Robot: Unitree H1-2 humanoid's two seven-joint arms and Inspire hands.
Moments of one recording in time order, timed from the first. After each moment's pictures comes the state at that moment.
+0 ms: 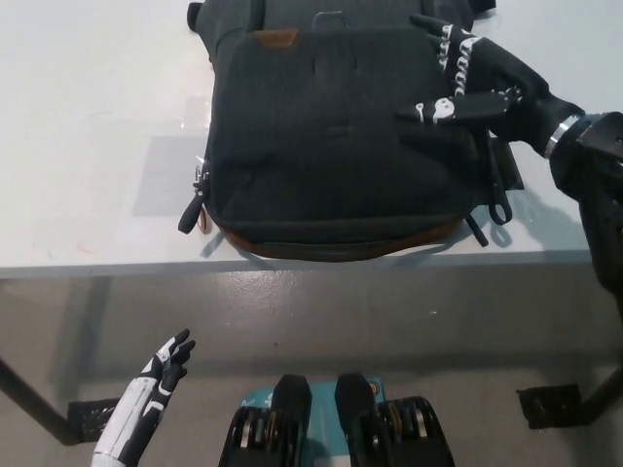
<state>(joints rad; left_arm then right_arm) 0.10 0.22 -0.06 -0.07 0.11 -0.07 -0.09 -0.91 -0.27 0.03 0.49 0.26 0.32 0.48</state>
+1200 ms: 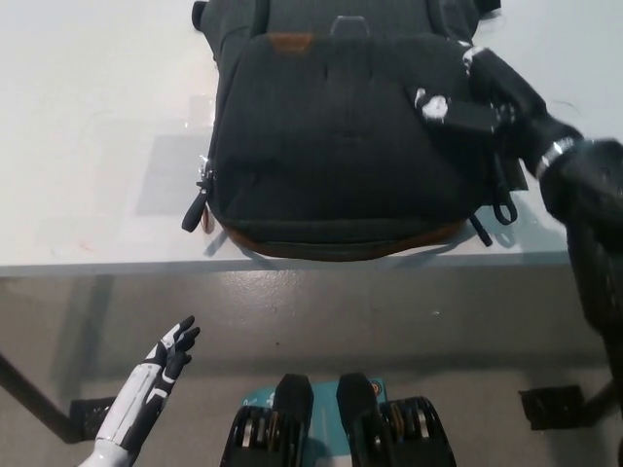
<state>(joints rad) 0.06 0.23 -0.06 -0.07 0.11 -0.07 -0.11 -0.75 -0.22 0.04 0.16 0.10 0.36 0.31</state>
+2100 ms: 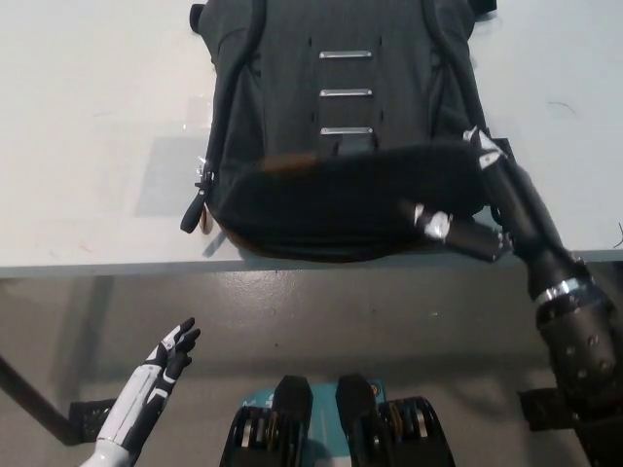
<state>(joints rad) 0.06 0.22 -0.06 -0.06 0.11 -0.06 -0.11 -0.43 -0.27 0.26 -0.08 -0.40 0.09 -0.01</state>
